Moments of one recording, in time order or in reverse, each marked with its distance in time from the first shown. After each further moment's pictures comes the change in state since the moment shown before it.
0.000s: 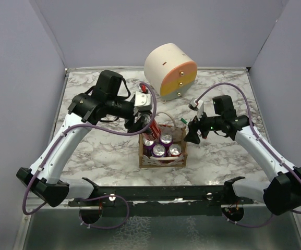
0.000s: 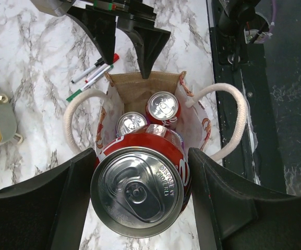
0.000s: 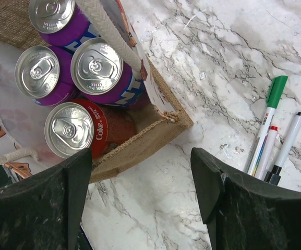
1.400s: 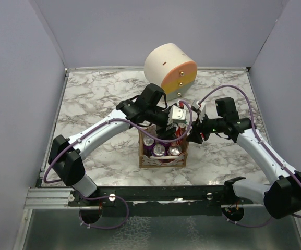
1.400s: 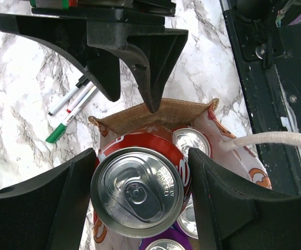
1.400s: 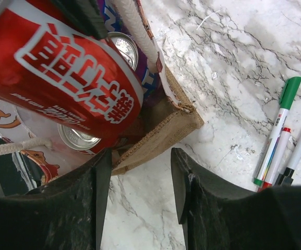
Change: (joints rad) left arm -0.259 0.283 -0.140 0.412 -0.135 -0.023; right arm -0.027 -0.038 -0.037 -0.004 -0.068 -0.017
